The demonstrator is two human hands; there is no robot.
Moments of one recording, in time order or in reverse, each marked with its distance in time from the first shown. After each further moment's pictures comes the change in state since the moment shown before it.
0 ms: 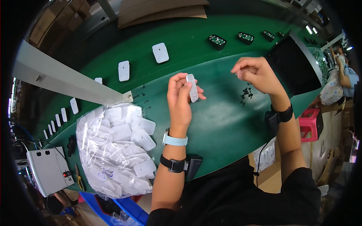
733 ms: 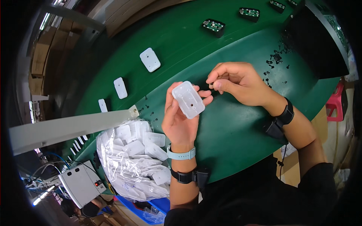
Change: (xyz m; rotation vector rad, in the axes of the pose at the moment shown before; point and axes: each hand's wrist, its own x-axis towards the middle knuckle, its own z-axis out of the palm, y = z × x) left_hand -0.003 0.007 -0.010 -0.395 -0.101 -0.164; right_hand 0.017 0.045 0.061 0.426 -0.039 -0.050
